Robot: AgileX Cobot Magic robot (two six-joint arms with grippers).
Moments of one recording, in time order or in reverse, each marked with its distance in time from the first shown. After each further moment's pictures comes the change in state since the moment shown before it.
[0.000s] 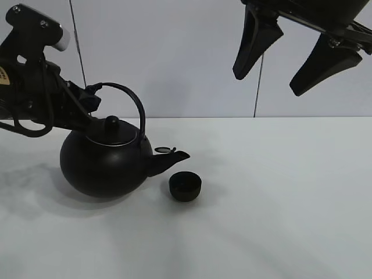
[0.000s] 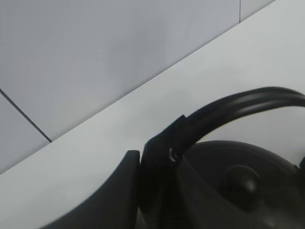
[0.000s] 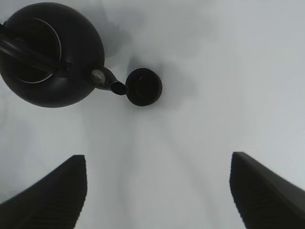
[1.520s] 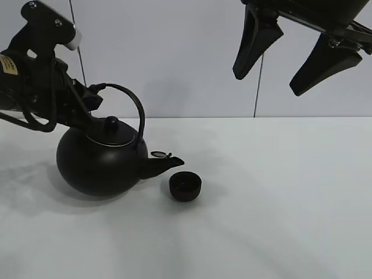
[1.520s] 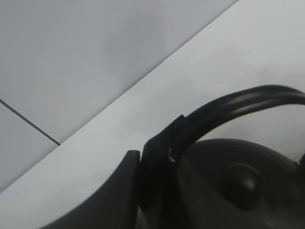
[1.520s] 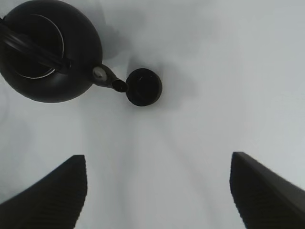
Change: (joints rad) left arm 0.000 0.000 -0.067 -0.002 0.128 0.102; right arm 0.000 0.000 0.000 0.000 -0.001 0.000
